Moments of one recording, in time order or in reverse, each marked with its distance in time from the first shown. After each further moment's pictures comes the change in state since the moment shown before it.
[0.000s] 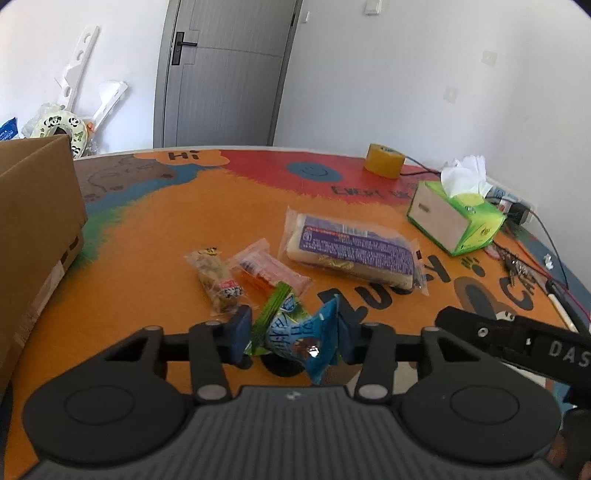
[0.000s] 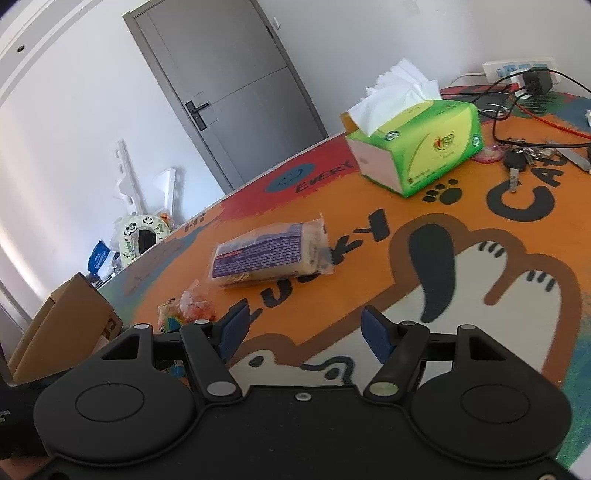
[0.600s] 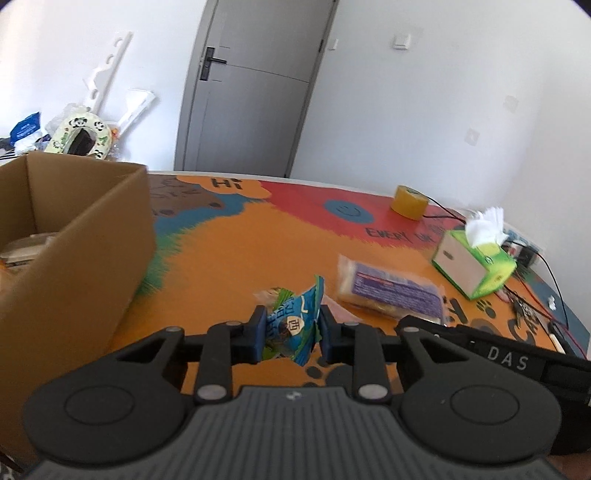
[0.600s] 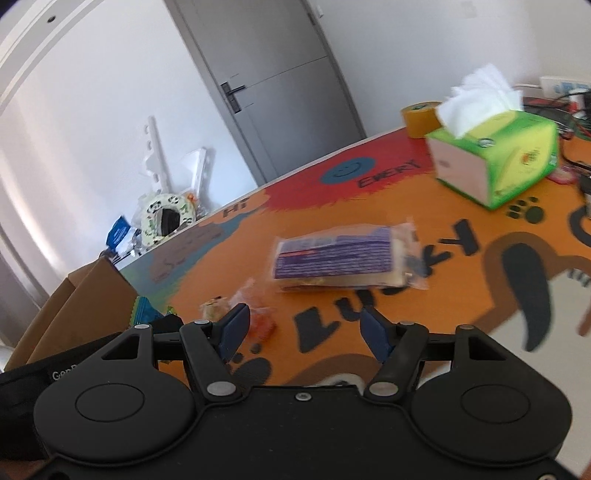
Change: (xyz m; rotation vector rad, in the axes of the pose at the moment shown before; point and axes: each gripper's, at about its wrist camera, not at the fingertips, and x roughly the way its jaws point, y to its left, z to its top) left arm -0.028 0.046 0.020 -0.080 -0.073 0.029; right arm 0.036 0.055 0.007 -0.099 0.037 0.069
